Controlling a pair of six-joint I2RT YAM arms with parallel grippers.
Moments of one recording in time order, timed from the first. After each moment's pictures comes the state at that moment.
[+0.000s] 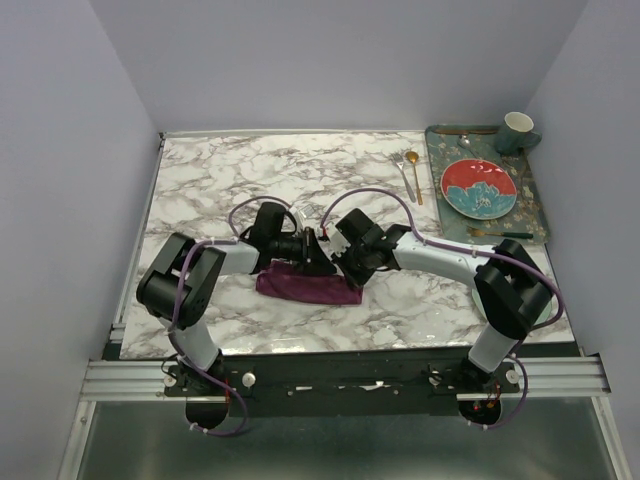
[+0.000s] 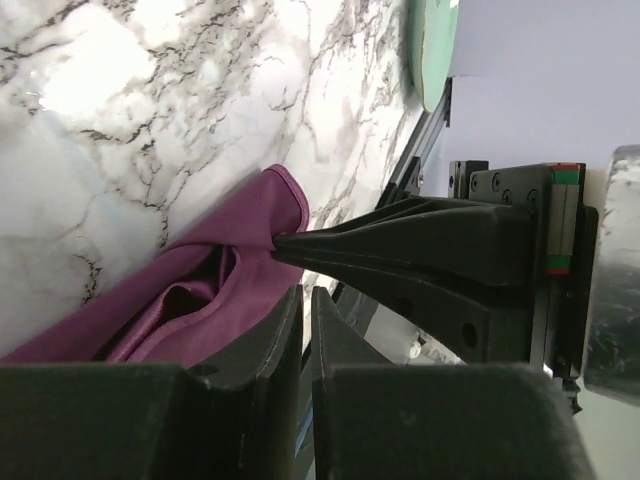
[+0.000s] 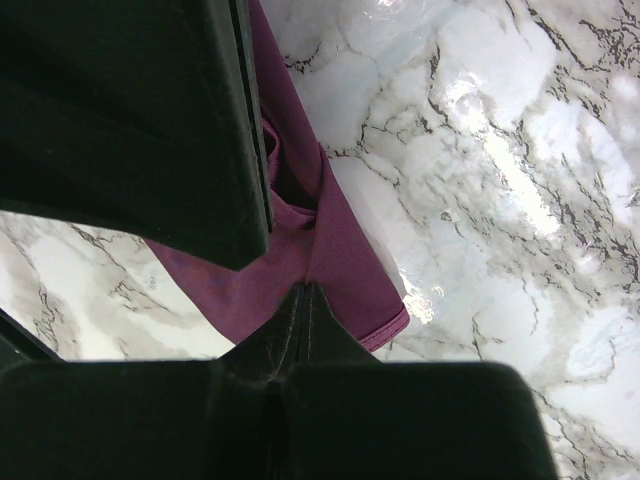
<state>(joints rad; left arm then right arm) -0.44 1.74 0.74 0.33 0.92 -0.82 0.82 1.71 1.09 -0.50 -0.14 -0.05</state>
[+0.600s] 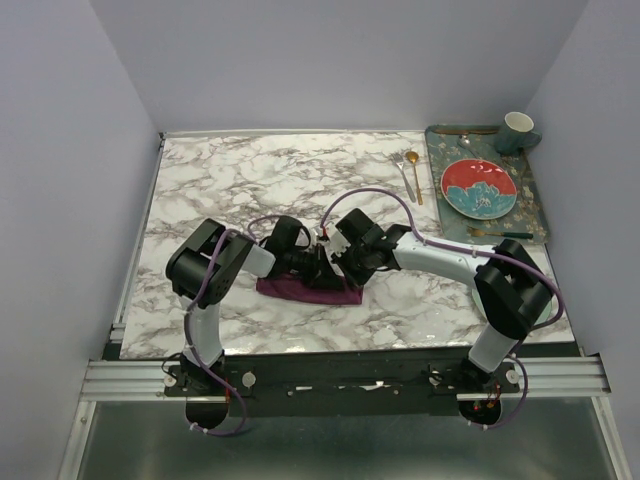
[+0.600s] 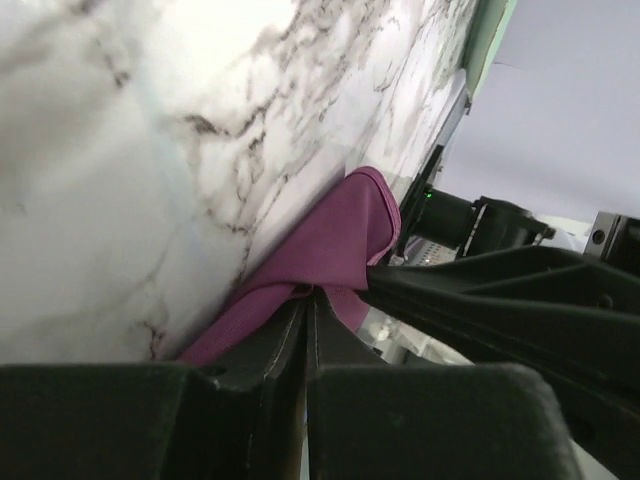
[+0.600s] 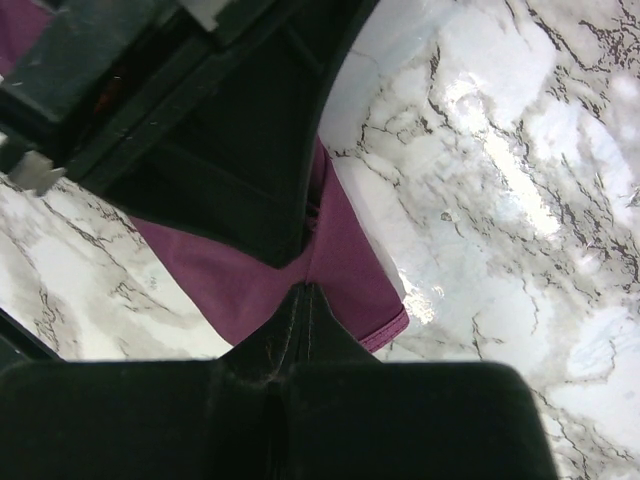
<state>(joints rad) -0.51 1.92 0.75 0.40 0.91 -0.93 0.82 1.71 1.09 -0.49 -0.14 -0.05</state>
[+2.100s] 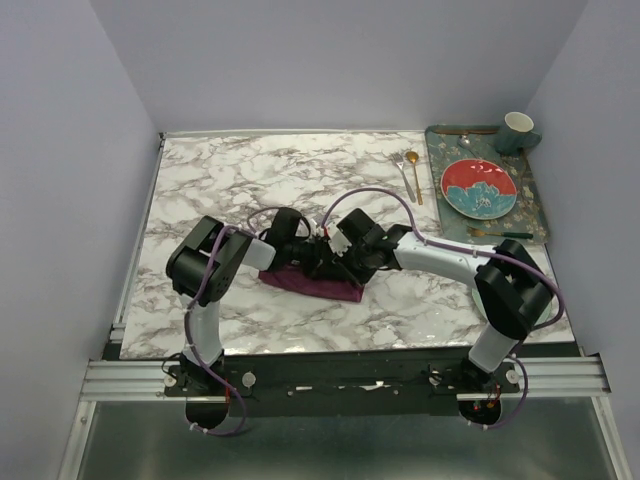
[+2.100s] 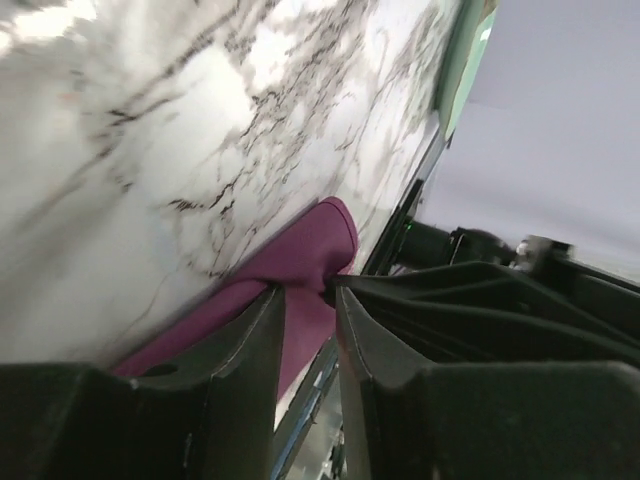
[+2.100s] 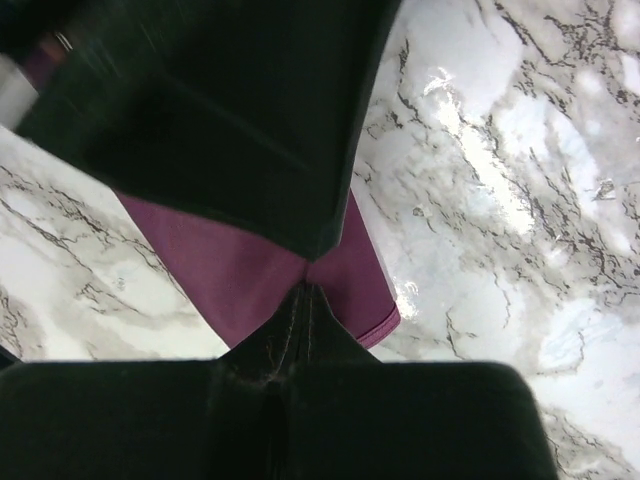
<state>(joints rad) -0.51 1.97 0.83 0.41 0.89 -0.97 0.82 1.70 1.09 -0.49 -0.11 -0.08</state>
